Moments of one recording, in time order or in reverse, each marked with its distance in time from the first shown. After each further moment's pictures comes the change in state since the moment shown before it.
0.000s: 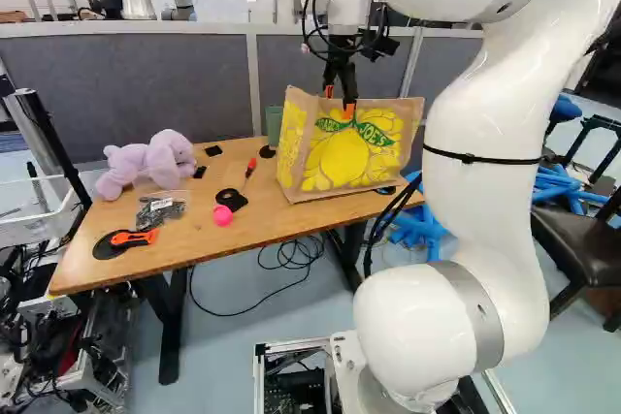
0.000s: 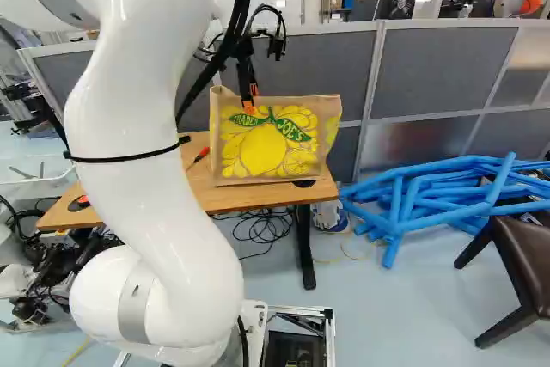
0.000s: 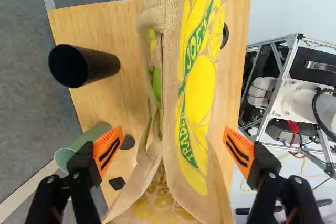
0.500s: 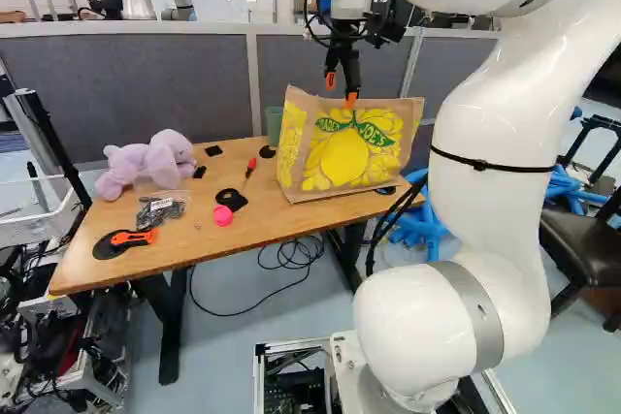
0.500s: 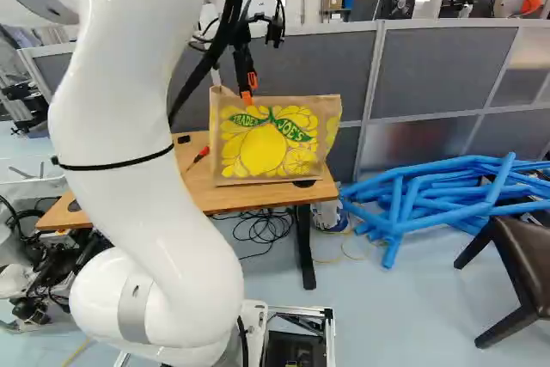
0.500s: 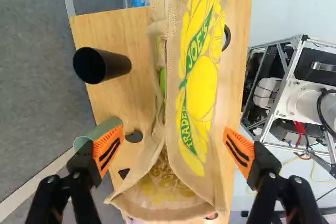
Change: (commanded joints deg) arm 0.0 3.3 -0.7 0.0 -0.5 0.0
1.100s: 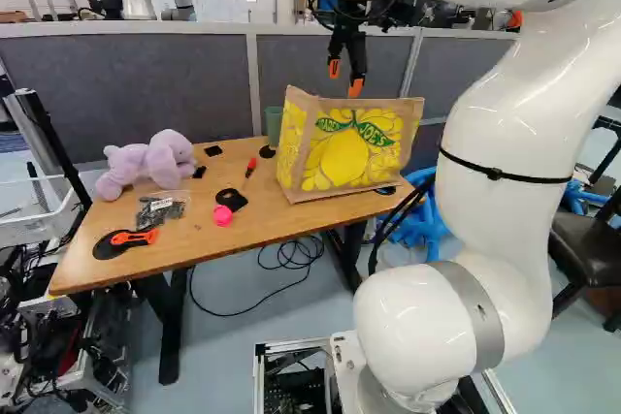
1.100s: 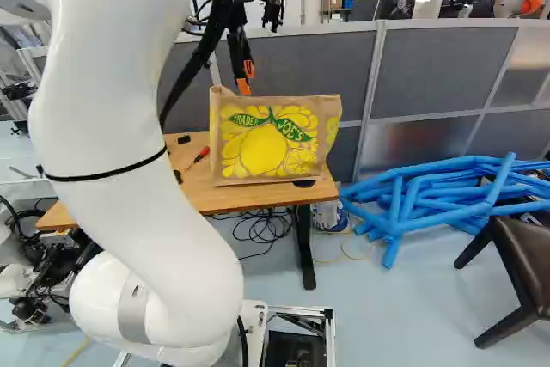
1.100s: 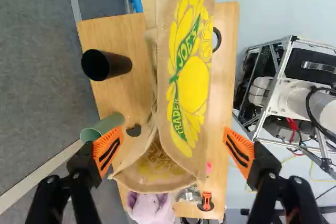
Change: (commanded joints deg) arm 0.0 3.6 -1.4 0.0 -4.8 0.0
